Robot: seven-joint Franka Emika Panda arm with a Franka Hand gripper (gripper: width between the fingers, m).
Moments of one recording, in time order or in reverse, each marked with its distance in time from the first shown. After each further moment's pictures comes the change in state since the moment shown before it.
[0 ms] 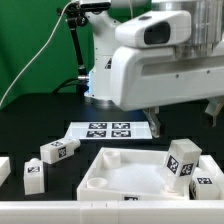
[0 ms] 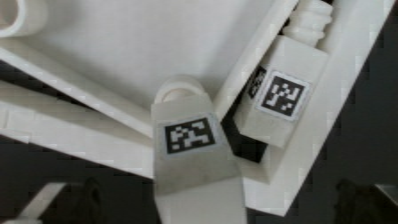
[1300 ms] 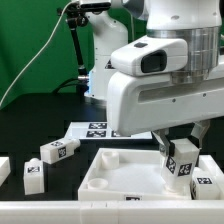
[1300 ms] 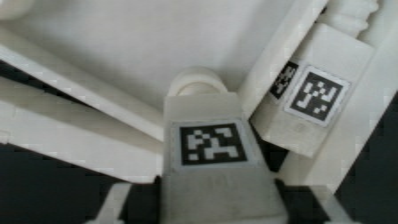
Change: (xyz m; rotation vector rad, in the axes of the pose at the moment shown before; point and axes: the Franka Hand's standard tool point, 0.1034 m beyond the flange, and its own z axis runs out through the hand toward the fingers) arm 0.007 0.009 0.020 0.008 0.007 -0.024
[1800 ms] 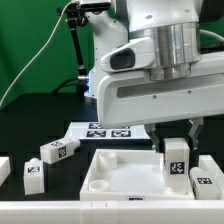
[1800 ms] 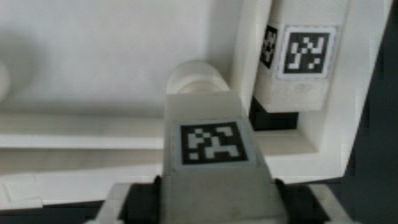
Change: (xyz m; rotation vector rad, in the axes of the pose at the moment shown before) arm -0.009 0.005 0.001 0.067 0.166 0.442
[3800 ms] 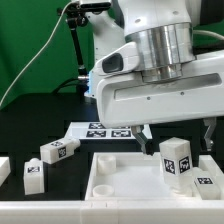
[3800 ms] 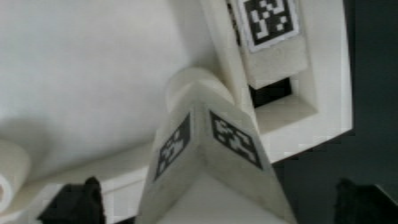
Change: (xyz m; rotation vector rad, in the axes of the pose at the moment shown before) arm 0.001 -0.004 0.002 0.021 0.046 0.115
